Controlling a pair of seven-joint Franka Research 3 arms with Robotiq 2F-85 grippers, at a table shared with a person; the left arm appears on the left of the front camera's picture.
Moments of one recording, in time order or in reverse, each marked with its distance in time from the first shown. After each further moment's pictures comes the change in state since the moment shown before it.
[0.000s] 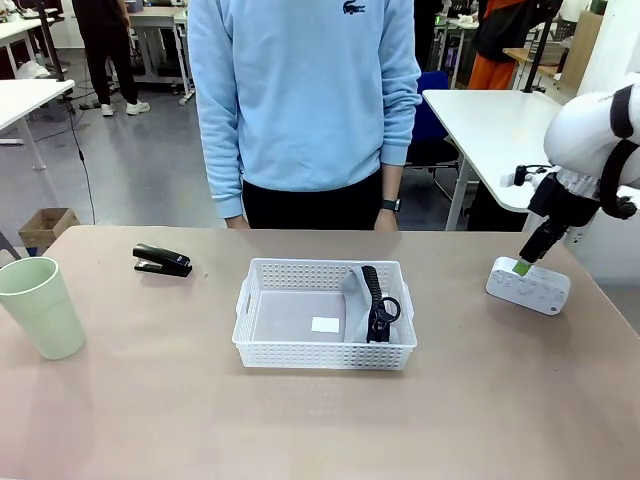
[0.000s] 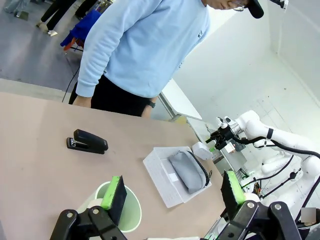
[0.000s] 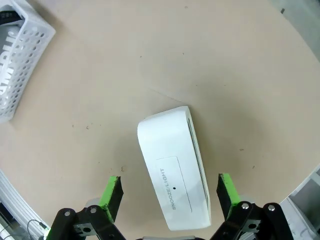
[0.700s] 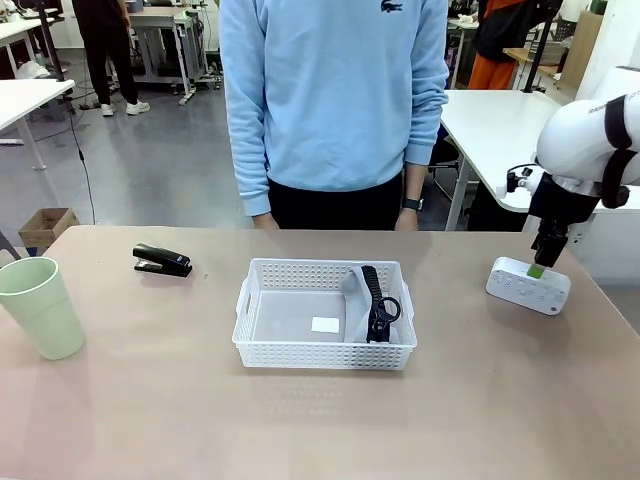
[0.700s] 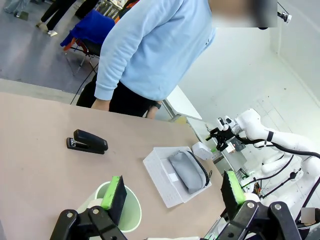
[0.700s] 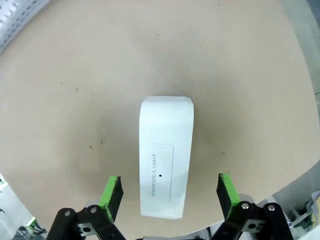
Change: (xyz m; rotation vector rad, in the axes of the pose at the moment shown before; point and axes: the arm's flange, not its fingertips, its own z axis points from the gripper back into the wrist) left arm 0.000 0.000 0.000 0.000 0.000 -0.001; right arm 0.007 0.004 0.005 -0.081 0.098 0.343
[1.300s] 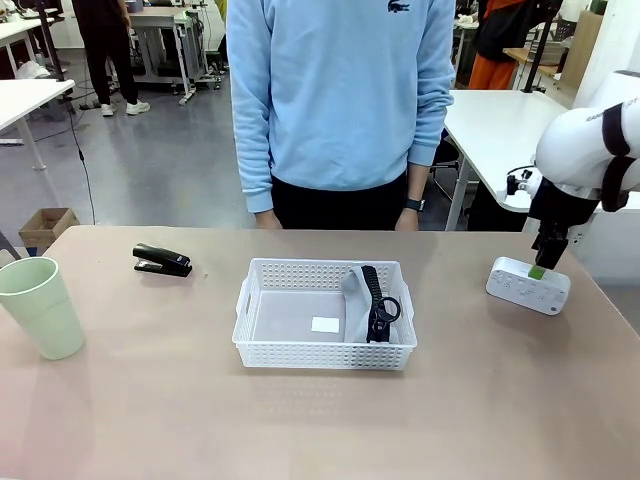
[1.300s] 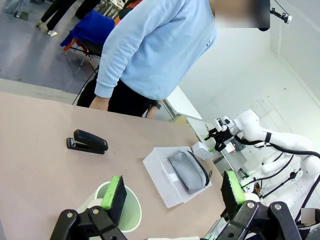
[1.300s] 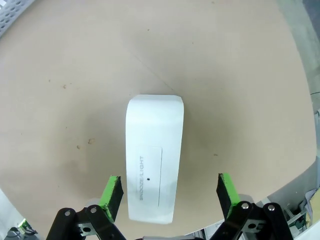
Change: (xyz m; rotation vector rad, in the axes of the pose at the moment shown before) left arm 0.000 0.000 0.000 0.000 0.000 0.000; right arm -0.002 -0.005 -0.014 -0.028 0.001 0.006
